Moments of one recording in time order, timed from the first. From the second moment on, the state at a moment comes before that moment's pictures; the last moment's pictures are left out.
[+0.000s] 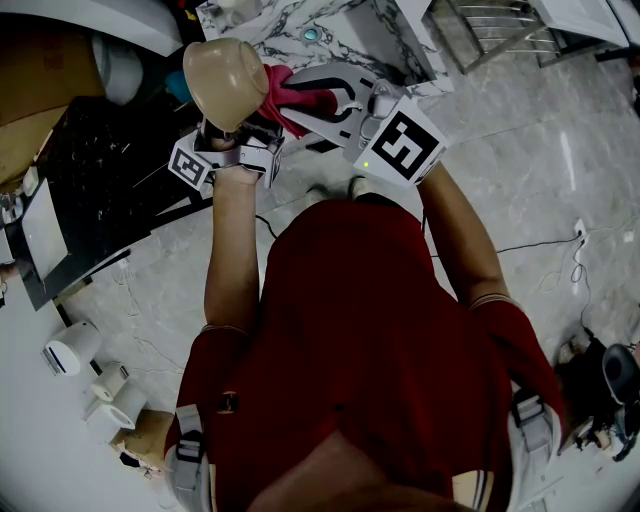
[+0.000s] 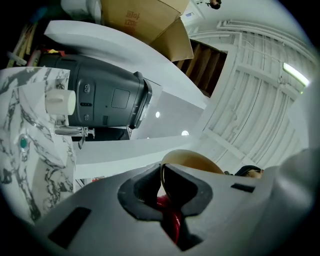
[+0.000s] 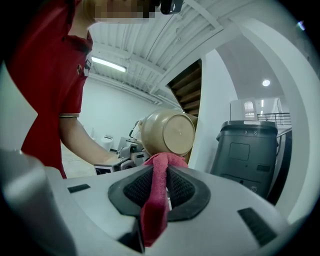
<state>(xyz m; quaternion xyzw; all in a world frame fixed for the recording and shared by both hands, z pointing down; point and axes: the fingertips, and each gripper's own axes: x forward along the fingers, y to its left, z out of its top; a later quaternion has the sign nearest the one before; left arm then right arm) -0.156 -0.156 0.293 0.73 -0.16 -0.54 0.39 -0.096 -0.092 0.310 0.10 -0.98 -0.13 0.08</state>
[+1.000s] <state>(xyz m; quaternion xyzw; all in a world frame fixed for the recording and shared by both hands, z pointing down) -0.177 -0.164 0.325 0.72 -0.32 -0.48 0.38 -0.099 -0.058 0.300 0.07 -0.97 -0.20 0.10</state>
